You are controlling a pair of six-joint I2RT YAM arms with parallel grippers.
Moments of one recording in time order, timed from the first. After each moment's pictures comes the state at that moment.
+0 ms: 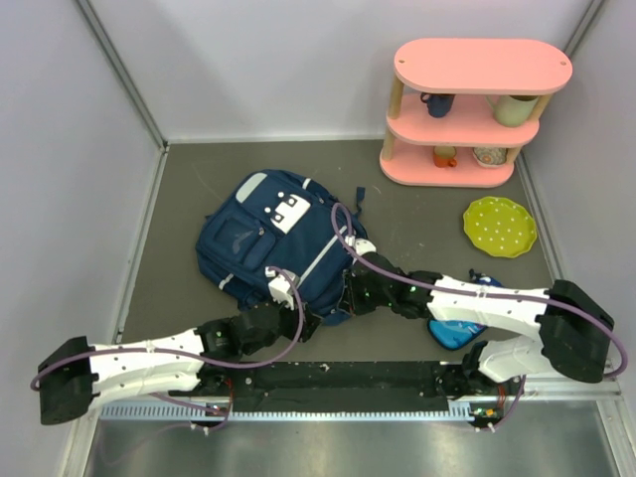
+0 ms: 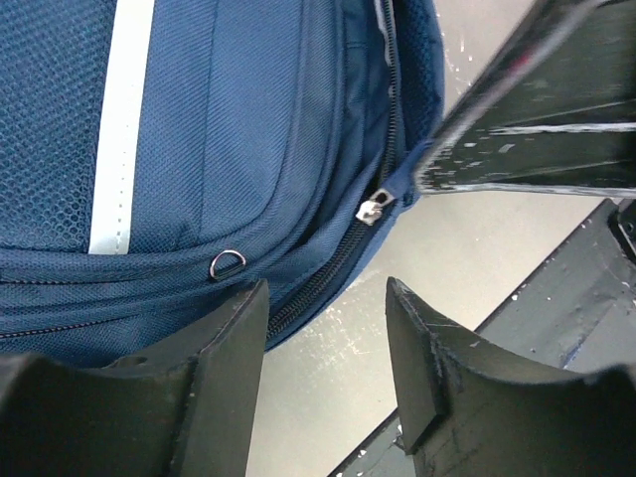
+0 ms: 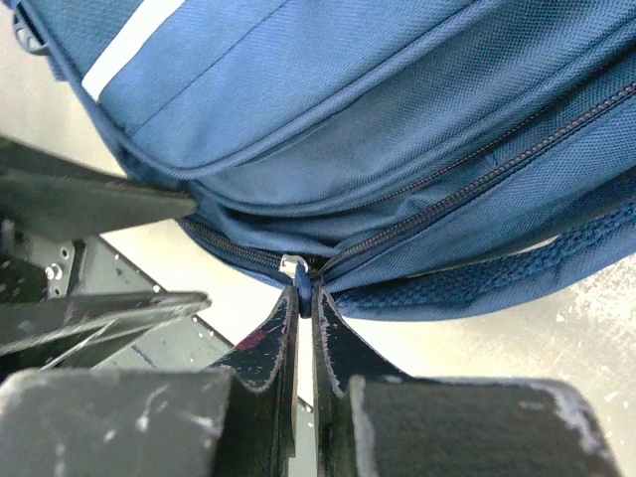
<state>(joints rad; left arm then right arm) -1.16 0.75 0.20 0.11 -0.30 -0.63 1.05 1.33 0.73 -0.20 0.05 0.70</state>
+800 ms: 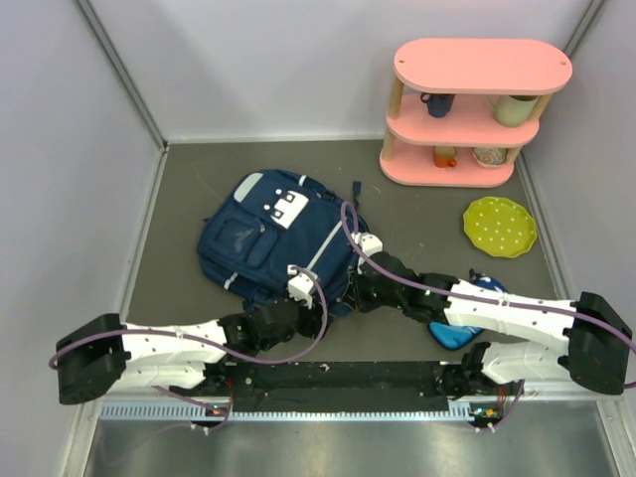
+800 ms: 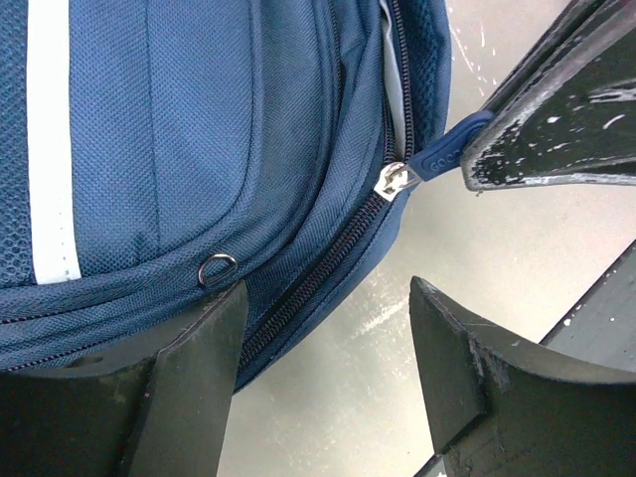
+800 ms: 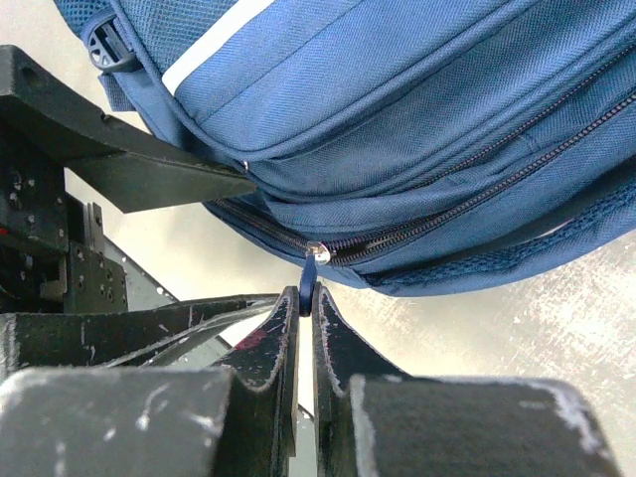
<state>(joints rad) -1.18 1.03 0.27 0.27 -0.35 -0.48 1.07 1.19 0.73 -0.23 0.12 0.62</state>
